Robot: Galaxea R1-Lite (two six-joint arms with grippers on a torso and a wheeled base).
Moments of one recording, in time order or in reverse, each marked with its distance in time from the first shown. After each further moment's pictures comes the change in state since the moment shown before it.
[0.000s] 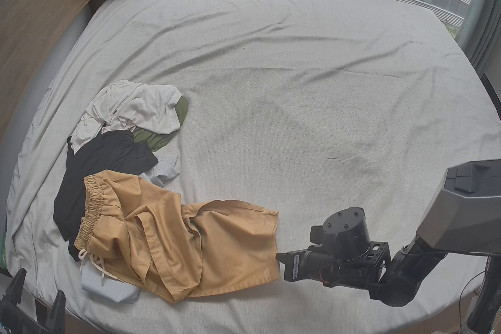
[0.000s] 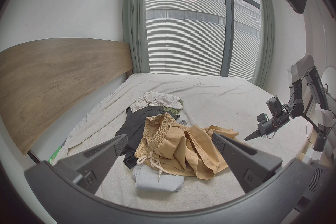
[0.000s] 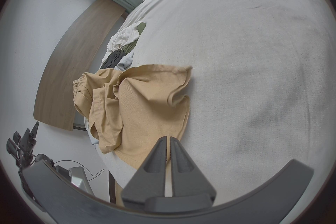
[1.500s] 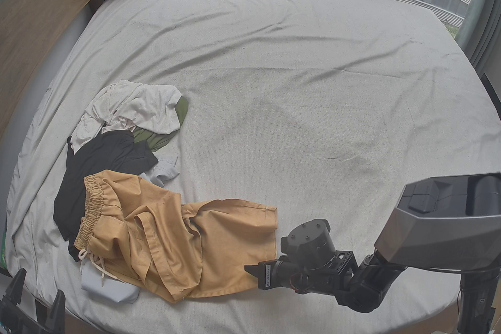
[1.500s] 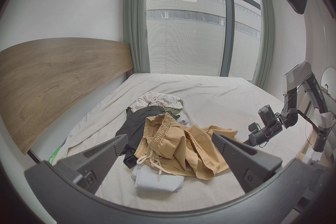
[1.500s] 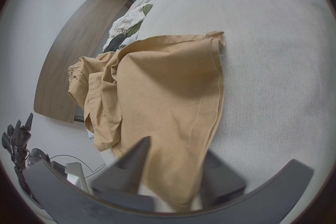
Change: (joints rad) left arm 0.000 0.000 0.000 0.000 0.001 -0.003; right arm 0.063 0.170 -0.177 0.046 0.029 0.020
